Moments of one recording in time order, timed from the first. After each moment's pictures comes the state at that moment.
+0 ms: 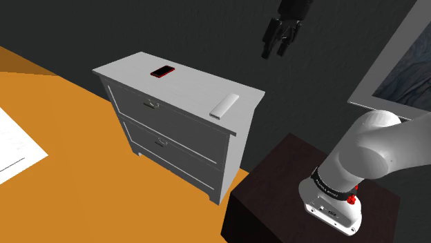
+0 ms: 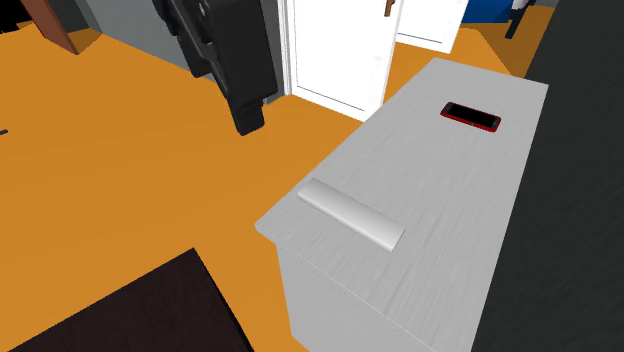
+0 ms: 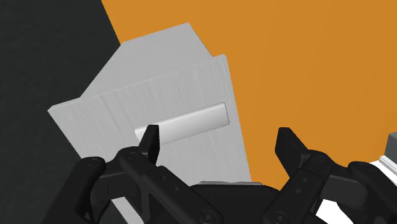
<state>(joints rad) -0.02 -0.75 -0.01 -2.28 0.12 1.64 0.01</state>
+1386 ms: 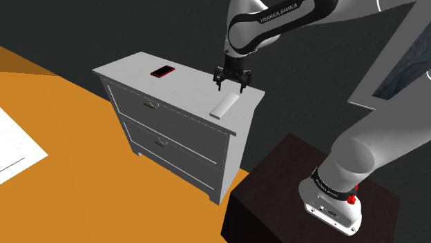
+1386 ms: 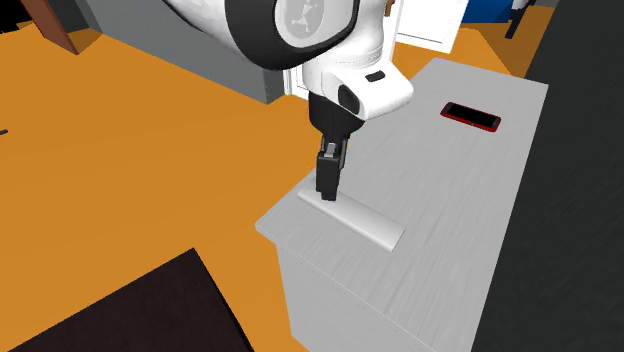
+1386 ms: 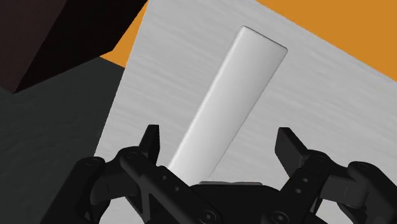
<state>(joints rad) -0.24 -0.20 0.29 -2.30 0.07 2.13 0.90</state>
